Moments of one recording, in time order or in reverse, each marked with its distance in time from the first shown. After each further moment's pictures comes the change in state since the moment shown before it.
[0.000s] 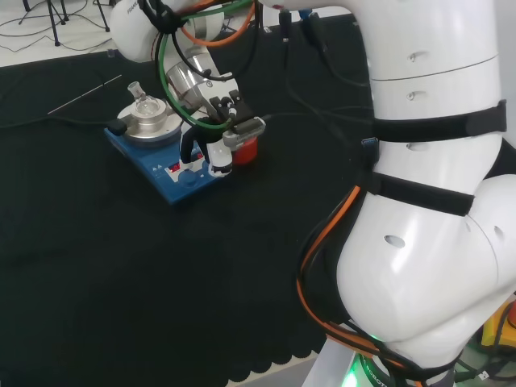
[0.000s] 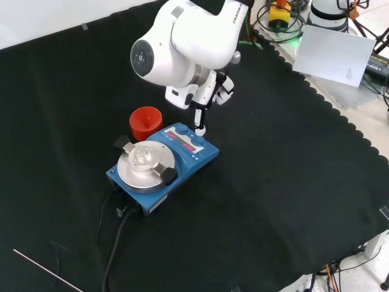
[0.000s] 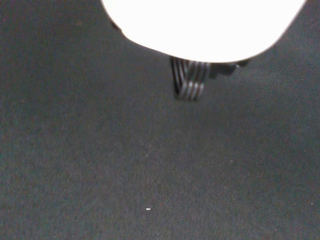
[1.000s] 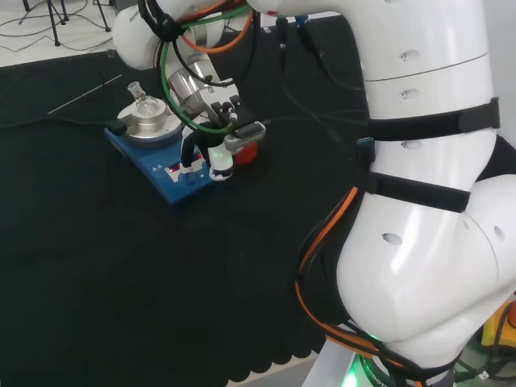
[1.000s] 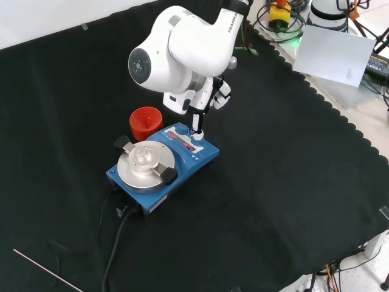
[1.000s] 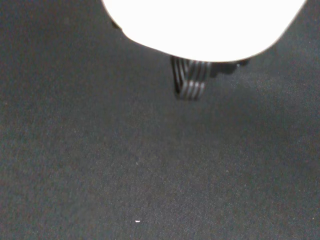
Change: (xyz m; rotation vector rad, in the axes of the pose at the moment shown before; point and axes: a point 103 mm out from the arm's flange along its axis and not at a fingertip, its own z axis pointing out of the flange) arm -0.007 0.015 0.006 0.003 -0.001 -0.015
